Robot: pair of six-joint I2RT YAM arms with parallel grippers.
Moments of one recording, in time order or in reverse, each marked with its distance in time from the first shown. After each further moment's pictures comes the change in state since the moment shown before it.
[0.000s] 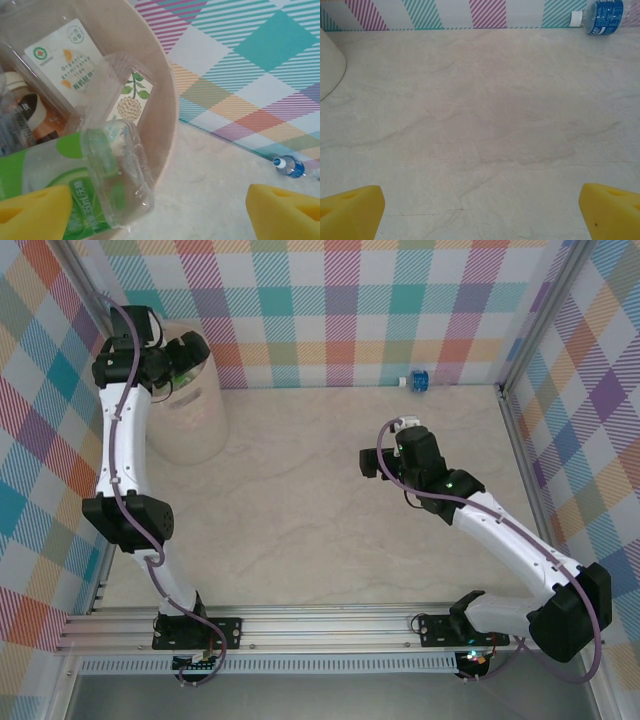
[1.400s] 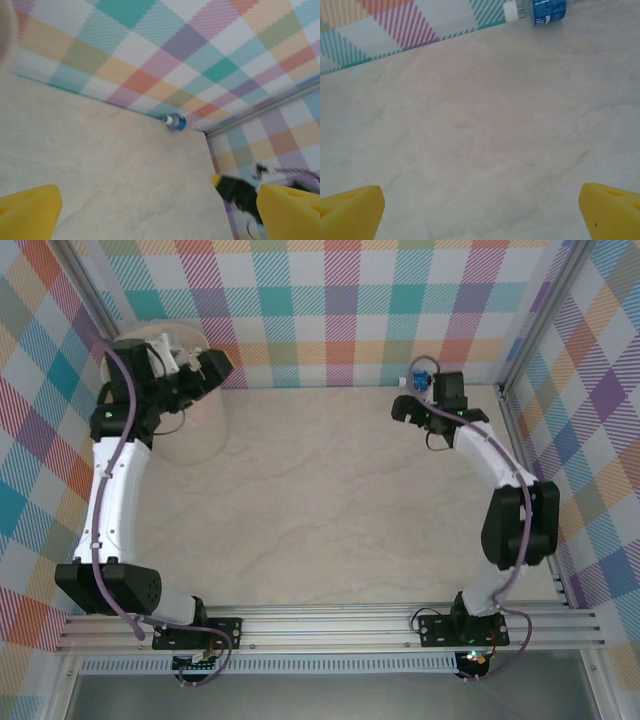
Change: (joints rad) left arm -0.108 -0.465 -0.615 0.372 0.348 -0.142; right arm -0.467 0.580 0.462 -0.007 -0.320 0.036
